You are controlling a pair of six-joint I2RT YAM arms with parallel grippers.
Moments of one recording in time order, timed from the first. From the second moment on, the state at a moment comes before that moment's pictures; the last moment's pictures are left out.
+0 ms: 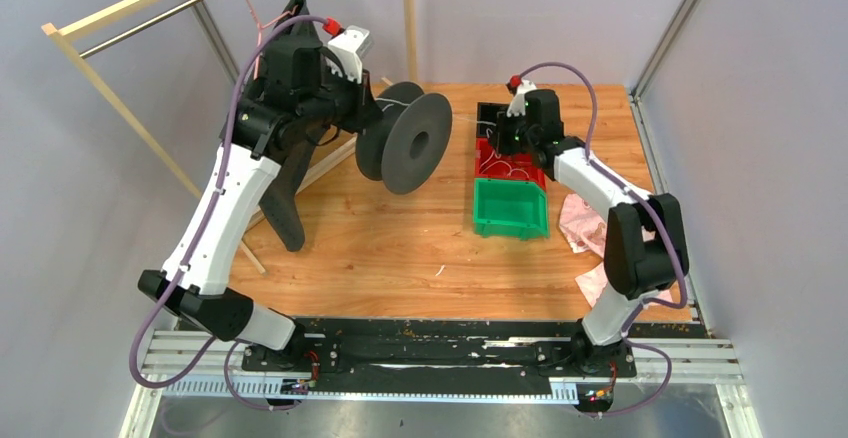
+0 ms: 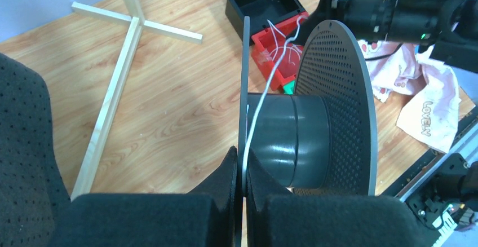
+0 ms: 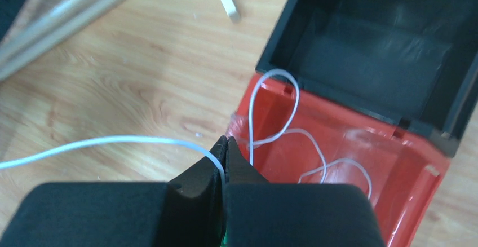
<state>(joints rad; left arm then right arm) -0.41 1.44 1.83 -0.85 0.26 -0.05 0.29 1.67 1.26 -0.05 -0.22 0.19</state>
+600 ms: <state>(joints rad) -0.38 1.41 1.64 -0.52 -0.01 -0.40 0.68 1.46 1.03 -0.10 -0.11 0.22</state>
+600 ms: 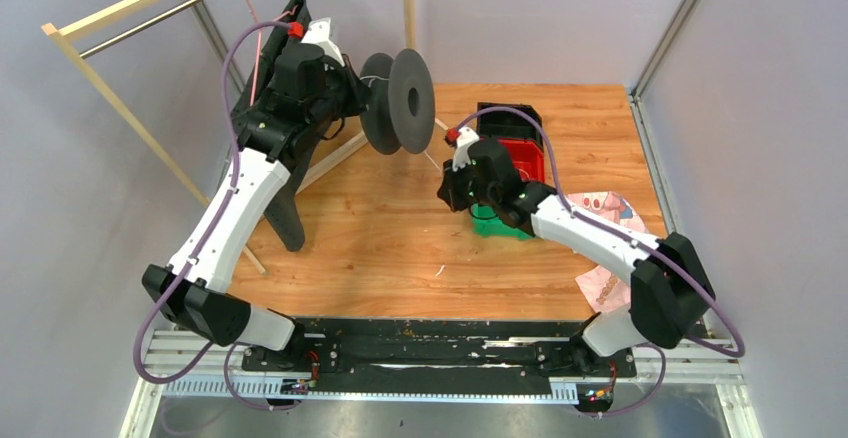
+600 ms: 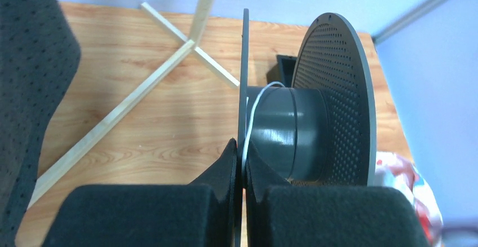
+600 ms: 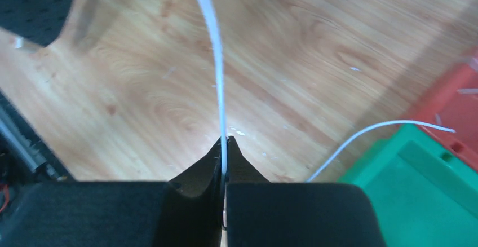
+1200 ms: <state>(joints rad) -0.51 1.41 1.44 -0.30 -0.32 -0.36 0.83 1.38 1.36 -0.12 -0.37 0.15</state>
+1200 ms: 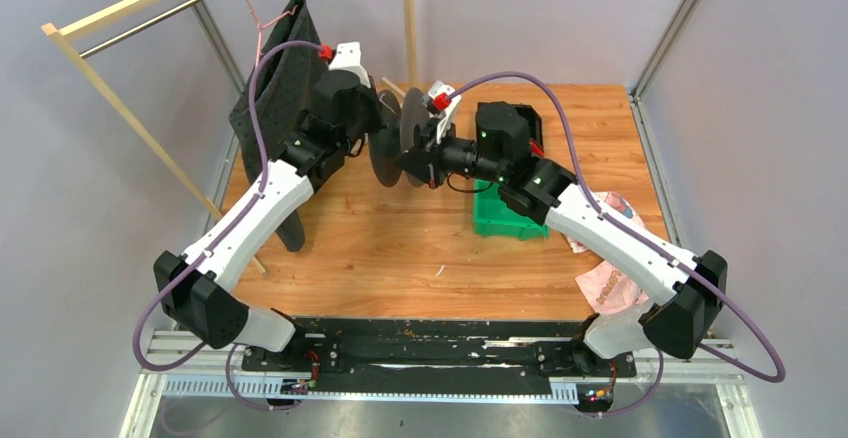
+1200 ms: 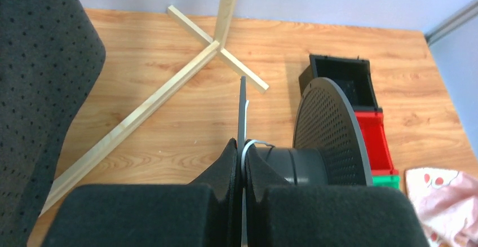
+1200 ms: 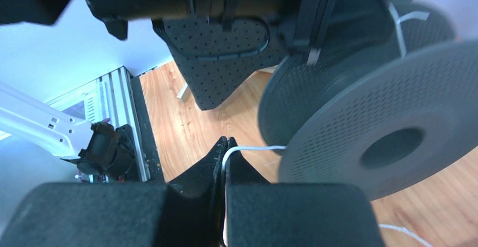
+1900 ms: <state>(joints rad) -0.51 1.27 1.34 -0.35 0.11 -0.09 0.63 1.41 1.45 -0.09 -0.27 0.05</state>
